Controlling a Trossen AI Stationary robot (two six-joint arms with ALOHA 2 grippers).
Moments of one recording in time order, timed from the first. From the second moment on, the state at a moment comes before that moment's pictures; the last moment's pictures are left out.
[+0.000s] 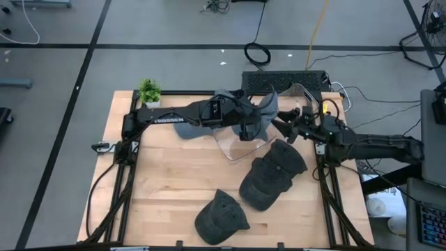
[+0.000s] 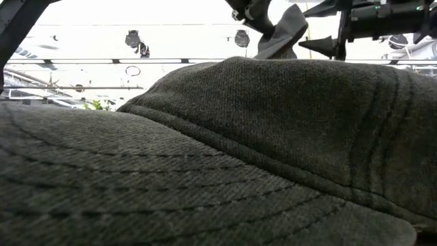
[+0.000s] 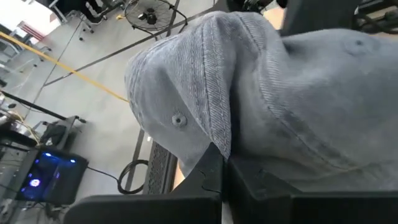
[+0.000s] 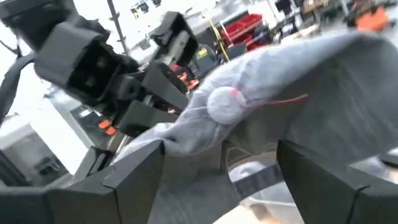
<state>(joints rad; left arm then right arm) 0.08 2.03 2.07 -0.59 -0.36 0.41 -0.22 0.62 0.36 0.38 0.14 0.57</state>
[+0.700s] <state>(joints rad) 0.05 2.03 2.07 -0.60 -0.42 0.44 -0.34 0.80 0.36 0.64 -0.04 0.71</state>
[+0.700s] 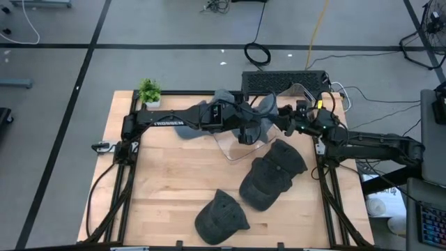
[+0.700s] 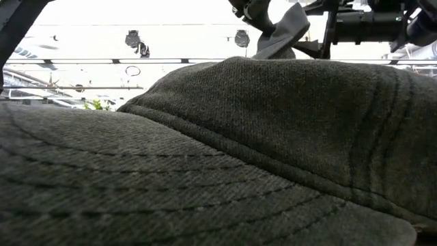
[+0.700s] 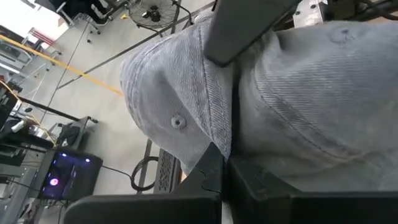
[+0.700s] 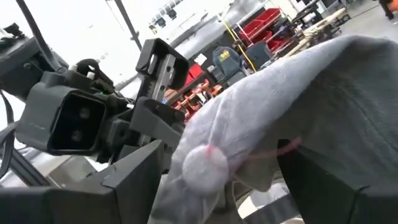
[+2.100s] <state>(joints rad) 0.12 1.91 2.07 -0.73 -0.39 0.25 -0.56 0.65 0.44 0.29 -0.21 0.50</state>
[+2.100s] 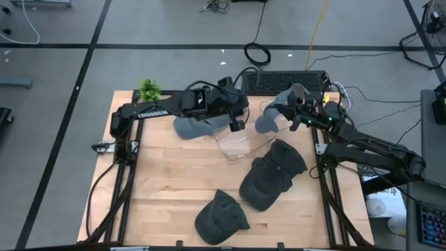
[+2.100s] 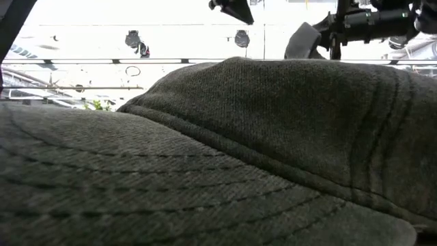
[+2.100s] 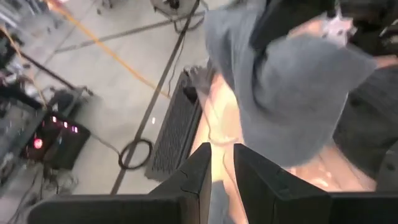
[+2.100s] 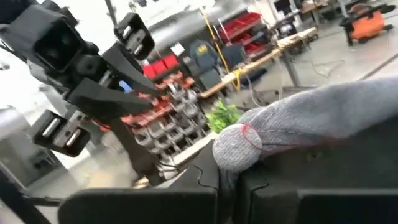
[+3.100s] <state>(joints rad) 0.15 1.92 2.07 -0.78 -0.28 0.22 -0.65 0.76 0.74 -0.44 0.47 0.10</state>
